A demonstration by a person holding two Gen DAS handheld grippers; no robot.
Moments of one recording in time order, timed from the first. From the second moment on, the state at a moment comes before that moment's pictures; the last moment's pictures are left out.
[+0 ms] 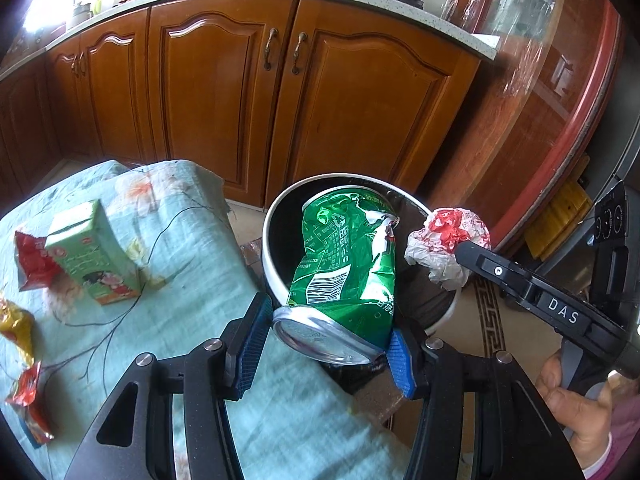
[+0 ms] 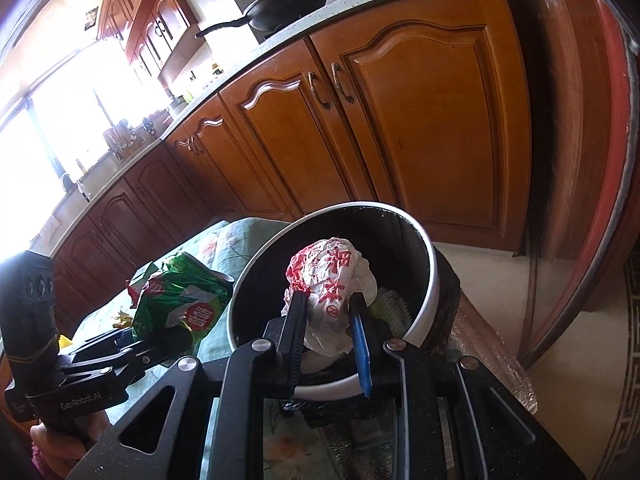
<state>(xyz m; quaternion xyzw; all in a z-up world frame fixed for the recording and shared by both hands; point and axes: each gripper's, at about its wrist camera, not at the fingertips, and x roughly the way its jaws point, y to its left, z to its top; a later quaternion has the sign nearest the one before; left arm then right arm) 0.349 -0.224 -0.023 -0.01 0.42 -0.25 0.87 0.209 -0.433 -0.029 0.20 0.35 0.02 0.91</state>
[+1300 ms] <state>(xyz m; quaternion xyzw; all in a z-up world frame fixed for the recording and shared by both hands) 0.299 -0.144 -0.039 -0.07 0.41 -0.21 0.88 0.208 -0.403 -0.041 0.23 0.35 0.05 0.90</state>
